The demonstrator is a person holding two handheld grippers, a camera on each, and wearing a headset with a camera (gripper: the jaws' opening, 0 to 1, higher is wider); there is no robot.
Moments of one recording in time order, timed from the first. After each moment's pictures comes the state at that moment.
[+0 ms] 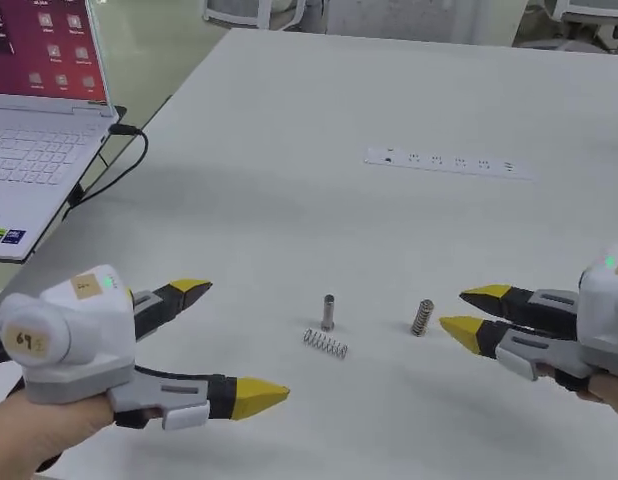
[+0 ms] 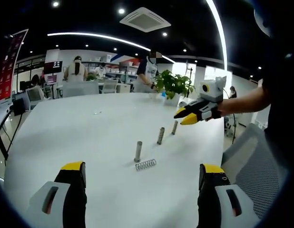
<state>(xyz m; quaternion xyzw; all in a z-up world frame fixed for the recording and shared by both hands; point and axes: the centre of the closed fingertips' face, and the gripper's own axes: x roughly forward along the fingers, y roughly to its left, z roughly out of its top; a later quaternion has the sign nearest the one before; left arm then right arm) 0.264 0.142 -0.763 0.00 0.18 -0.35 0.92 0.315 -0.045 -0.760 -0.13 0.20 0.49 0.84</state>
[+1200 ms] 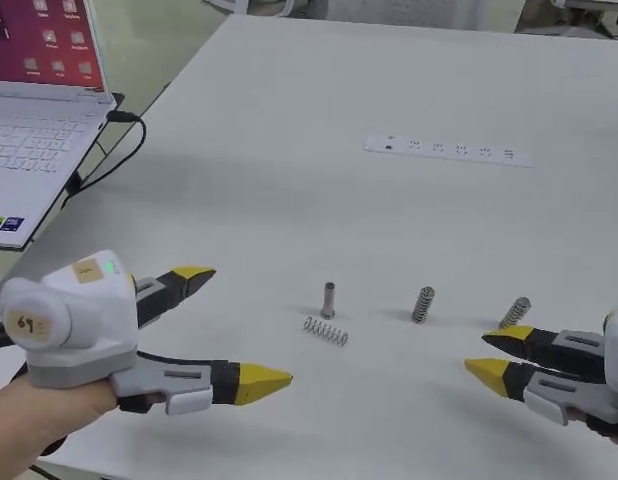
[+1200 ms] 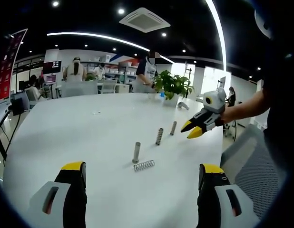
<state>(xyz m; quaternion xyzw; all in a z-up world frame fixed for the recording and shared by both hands) 0.264 0.138 -0.762 0.00 0.18 -0.35 0.92 0.292 -0.066 -0.798 -0.12 0.25 0.49 0.83</state>
